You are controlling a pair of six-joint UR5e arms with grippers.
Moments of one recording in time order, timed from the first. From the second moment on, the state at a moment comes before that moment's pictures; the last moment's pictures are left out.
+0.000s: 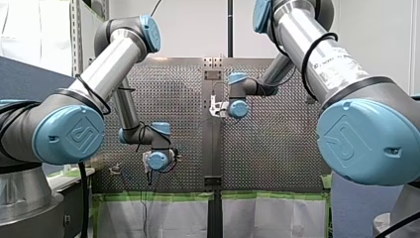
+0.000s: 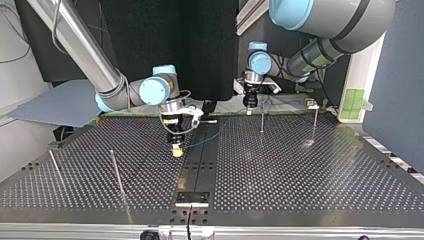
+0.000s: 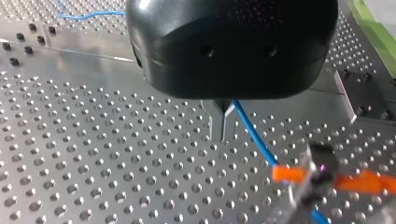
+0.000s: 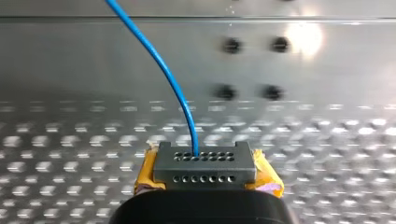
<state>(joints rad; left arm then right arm) -0.27 -2.32 -1.93 -2.08 -1.74 -1.72 2.19 -0.87 1.25 -0.44 1.69 1.56</state>
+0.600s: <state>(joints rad) -0.29 -2.26 -1.93 -2.10 -1.71 -1.82 2.19 -1.02 1.25 -0.41 1.69 1.56</state>
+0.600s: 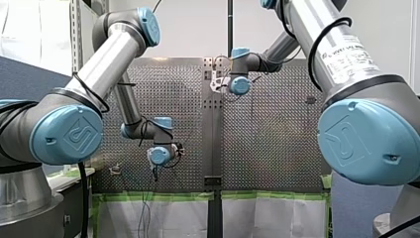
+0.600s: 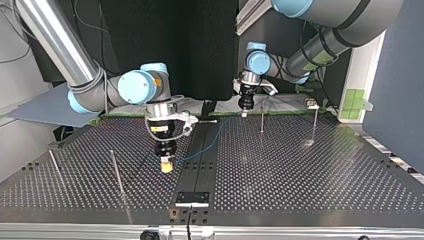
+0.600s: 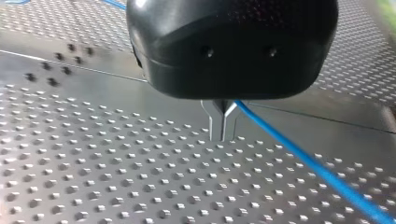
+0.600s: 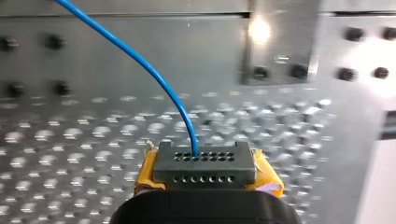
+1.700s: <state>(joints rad) -0.34 -1.99 -1.77 -2.30 -1.71 -2.00 2.18 -1.10 1.25 -0.39 1.69 1.57</state>
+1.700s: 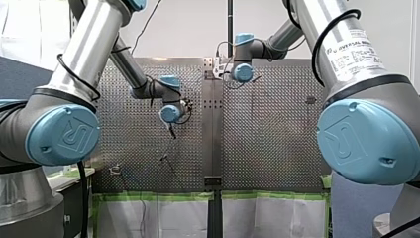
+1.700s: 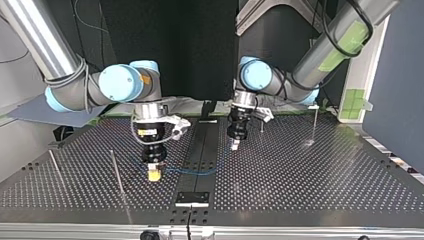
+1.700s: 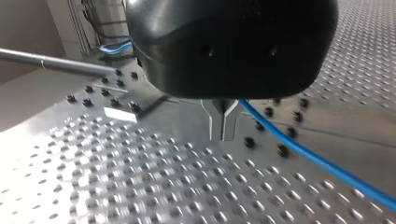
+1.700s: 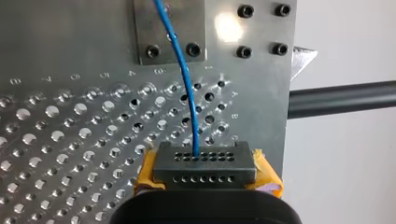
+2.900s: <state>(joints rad) -0.44 -1.95 -1.45 -2.60 -1.69 -2.02 2.11 -1.16 1.25 -0.34 1.70 1.59</state>
